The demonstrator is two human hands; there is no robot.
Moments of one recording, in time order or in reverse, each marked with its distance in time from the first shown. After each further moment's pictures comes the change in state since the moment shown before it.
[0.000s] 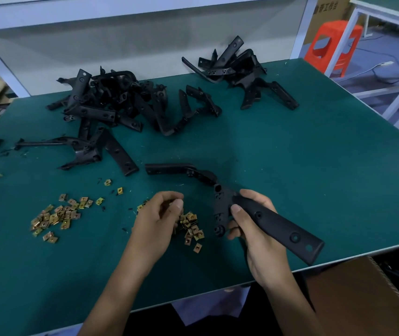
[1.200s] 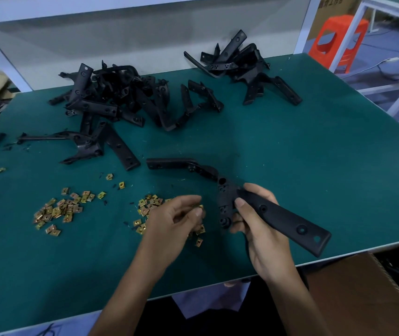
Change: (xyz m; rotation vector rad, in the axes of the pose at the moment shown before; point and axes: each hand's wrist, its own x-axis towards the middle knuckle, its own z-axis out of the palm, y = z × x) left_hand -0.020 0.015 0.018 -0.180 -0.108 -0.053; right_hand 0.003 -0.002 -0.003 0.095 -0.019 0.058
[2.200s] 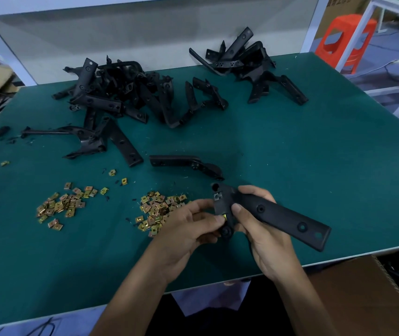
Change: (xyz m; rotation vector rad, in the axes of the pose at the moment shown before) left_hand -0.004 0.009 0.016 -0.444 -0.248 -0.303; right_hand -0.001 -0.004 -0.003 -0.059 -0.159 0.006
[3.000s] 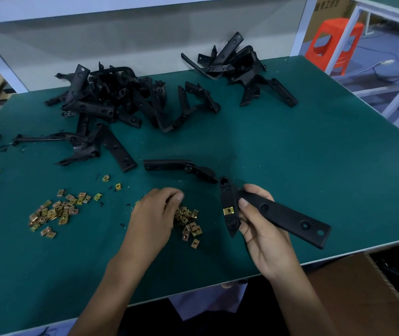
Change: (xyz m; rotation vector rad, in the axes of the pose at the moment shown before) left_hand 0.015 0.017 -0.041 1.130 0.411 0.496; right_hand 0.006 -0.004 -0.005 0.242 0.101 0.116
